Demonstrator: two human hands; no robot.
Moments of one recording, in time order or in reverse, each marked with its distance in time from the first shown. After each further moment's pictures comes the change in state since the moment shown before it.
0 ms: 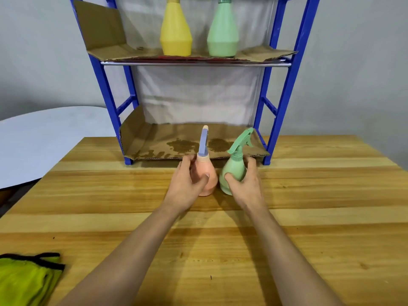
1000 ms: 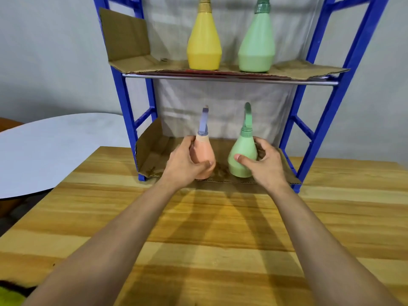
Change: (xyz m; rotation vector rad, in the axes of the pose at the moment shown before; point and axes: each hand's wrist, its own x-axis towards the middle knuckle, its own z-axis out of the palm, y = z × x) left_hand 0.096 0.007 -0.067 0.086 0.103 0.016; right_hand 0.115 -0.050 0.021 0.114 -0.055 -0.158
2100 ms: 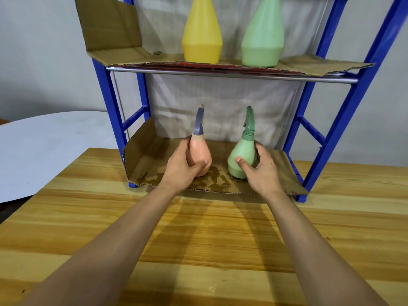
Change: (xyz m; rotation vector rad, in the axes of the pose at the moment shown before) left_hand 0.040 -0.033 0.030 -0.088 0.000 -0.026; right_hand 0.029 0.033 0.022 -0.136 -0.029 0.038
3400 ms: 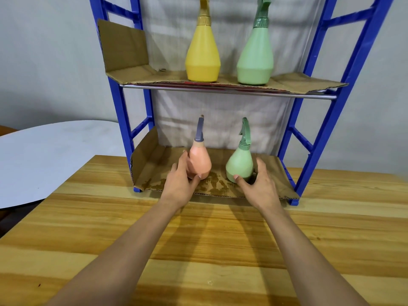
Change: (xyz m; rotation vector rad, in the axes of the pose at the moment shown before) left_hand -0.026 -0.009 0.002 0.188 0.049 -0.043; right_hand -0.033 0.001 -0.011 -0.192 -0.017 0.045
